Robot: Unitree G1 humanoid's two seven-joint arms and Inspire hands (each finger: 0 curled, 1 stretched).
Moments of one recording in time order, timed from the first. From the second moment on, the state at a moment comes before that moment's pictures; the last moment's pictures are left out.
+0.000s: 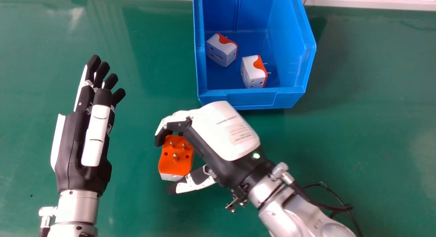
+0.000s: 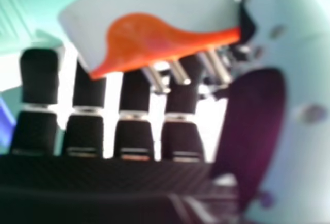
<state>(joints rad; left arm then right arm) 0.12 0.09 0.21 0.15 -0.28 -0.47 -0.28 -0.19 -0.19 0.60 0.13 -0.85 -0.25 -0.28</state>
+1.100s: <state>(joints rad) 0.15 0.10 0.22 0.13 -0.27 -0.48 -0.28 -0.03 -0.22 0.25 -0.63 -0.79 0.04 0.19</state>
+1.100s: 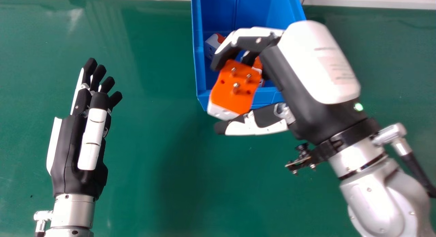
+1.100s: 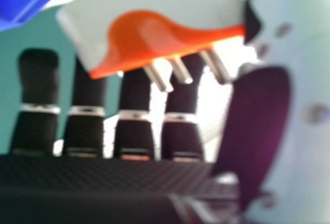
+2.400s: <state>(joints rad) 0.08 0.07 0.21 0.23 -0.25 -0.53 -0.28 -0.72 -0.31 0.35 0.66 -0.92 -0.17 -0.26</state>
